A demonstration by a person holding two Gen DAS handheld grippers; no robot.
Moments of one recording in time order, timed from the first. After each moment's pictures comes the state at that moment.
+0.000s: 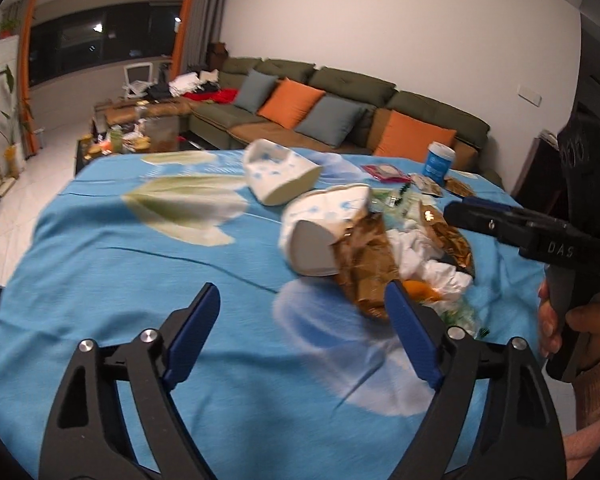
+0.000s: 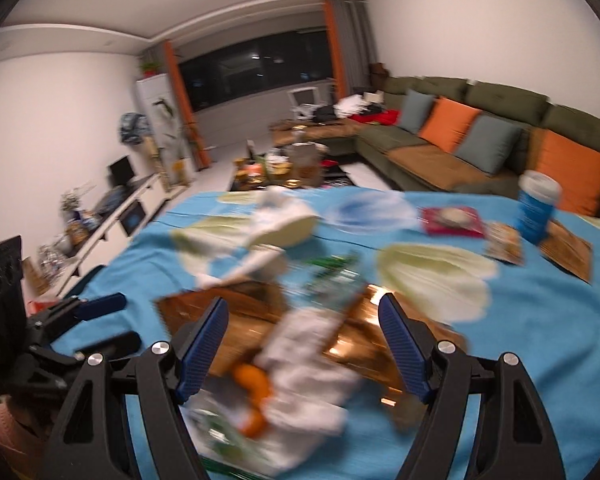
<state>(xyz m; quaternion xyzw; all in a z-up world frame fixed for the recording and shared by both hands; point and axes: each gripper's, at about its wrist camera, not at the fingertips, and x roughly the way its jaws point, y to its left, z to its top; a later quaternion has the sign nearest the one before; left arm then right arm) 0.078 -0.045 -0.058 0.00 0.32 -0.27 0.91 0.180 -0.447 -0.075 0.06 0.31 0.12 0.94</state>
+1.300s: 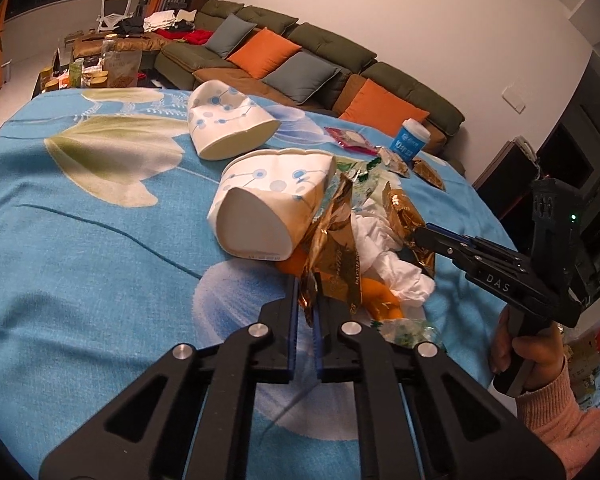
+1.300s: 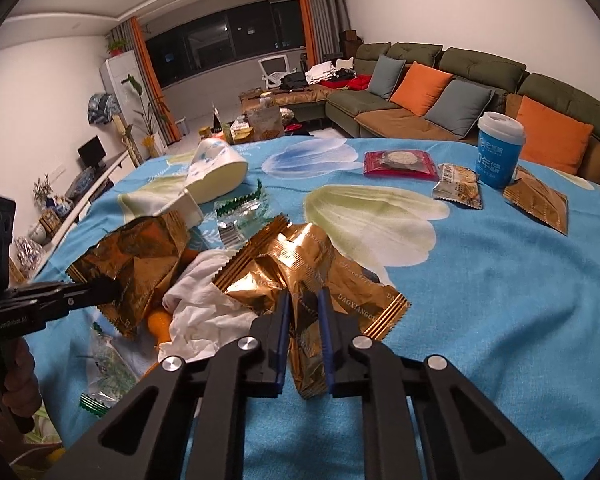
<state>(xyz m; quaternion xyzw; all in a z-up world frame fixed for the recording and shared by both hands) 0.117 -0.073 -0.080 -0.07 0.41 -0.33 0.85 0.183 -0.481 -0.108 0.06 0.37 0.08 0.93</state>
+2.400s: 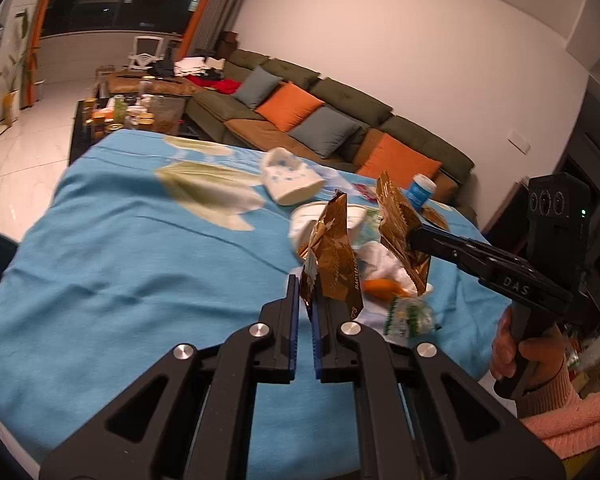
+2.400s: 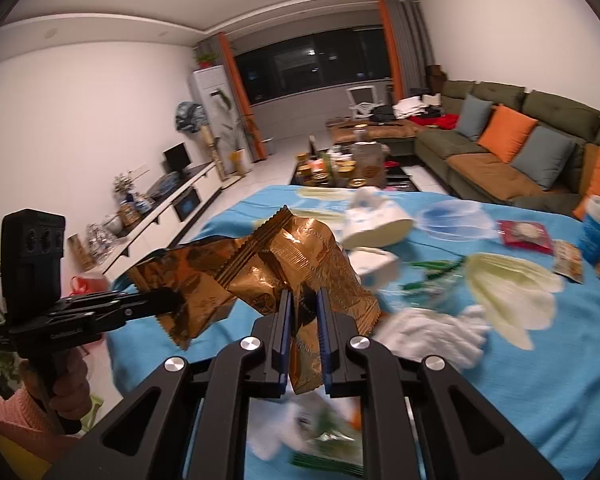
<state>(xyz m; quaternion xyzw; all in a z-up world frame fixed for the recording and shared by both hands) 0.050 0.031 -0.037 -0.10 0.32 -0.27 0.90 0.162 -0.377 -0.055 0.05 0.30 0.24 0.92</state>
